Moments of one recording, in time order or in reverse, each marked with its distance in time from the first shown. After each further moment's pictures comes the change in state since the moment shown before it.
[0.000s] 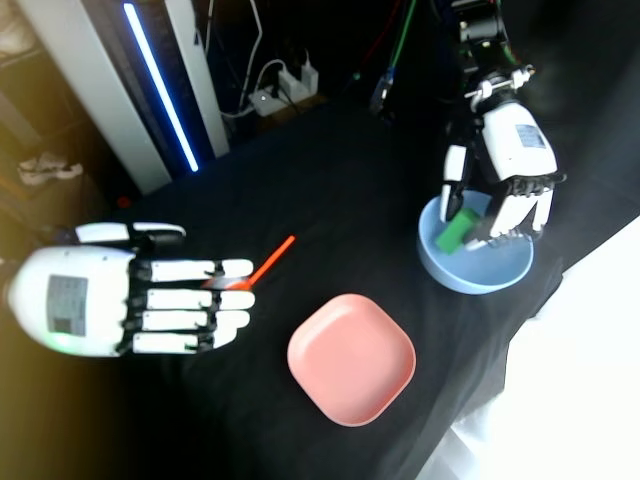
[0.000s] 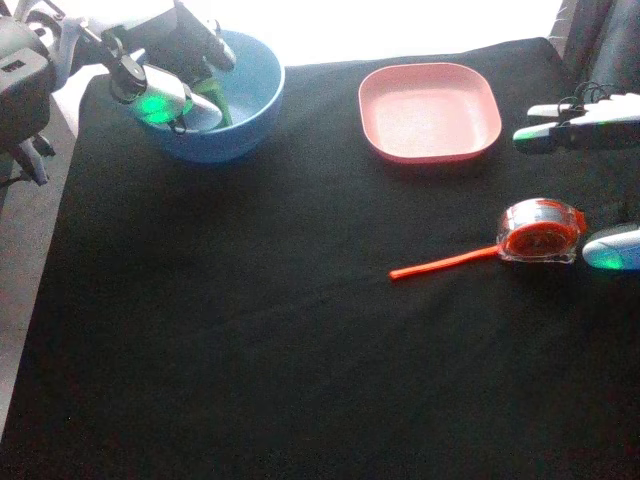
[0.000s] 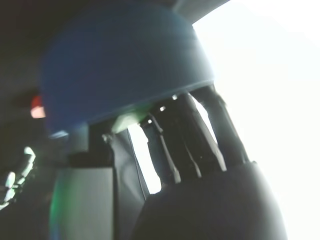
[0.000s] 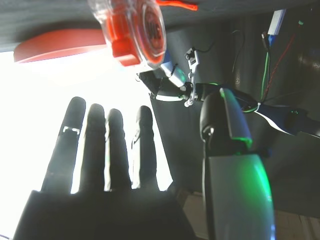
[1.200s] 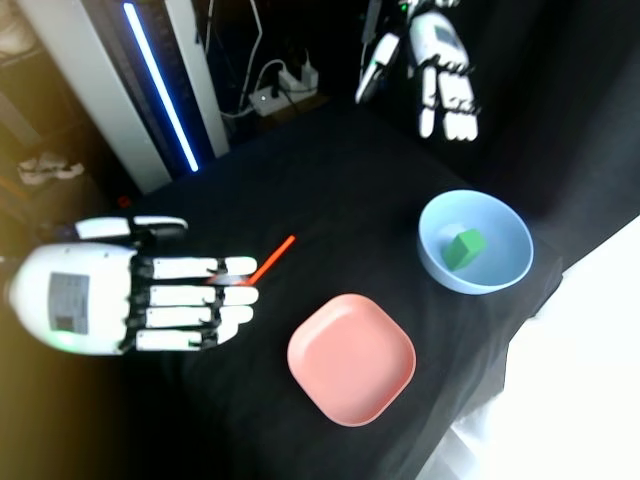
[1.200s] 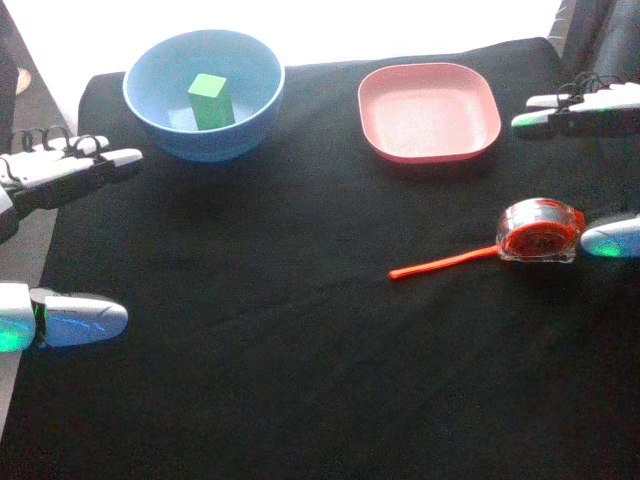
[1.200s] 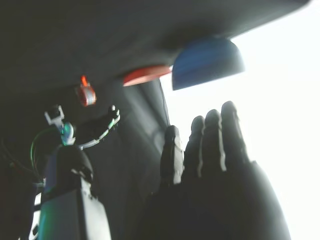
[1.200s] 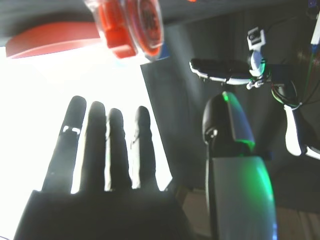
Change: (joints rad) left arm 0.734 0.471 -0.614 -0.190 -0.754 -0.056; right arm 0.028 -0.006 0.019 -0.014 -0.014 0.021
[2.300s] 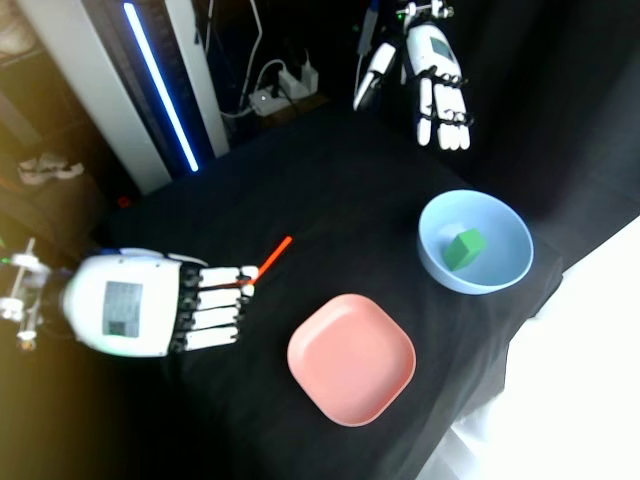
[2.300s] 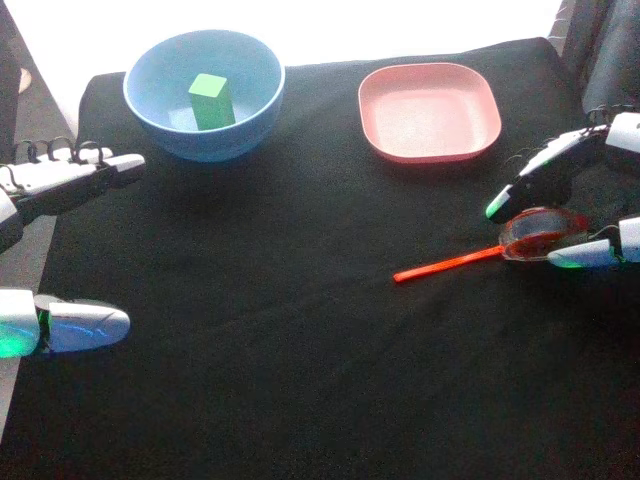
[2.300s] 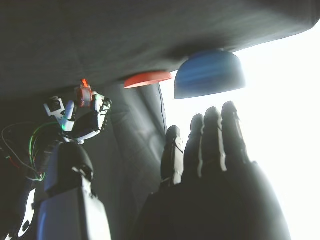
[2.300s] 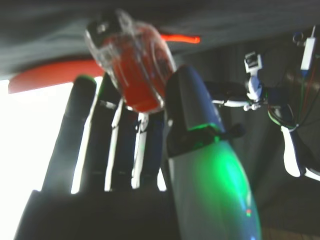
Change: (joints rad) left arm 0.011 -0.018 0.007 -0.011 0.000 -0.021; right arm 0.077 -0.085 0.063 -0.140 -0.127 0.035
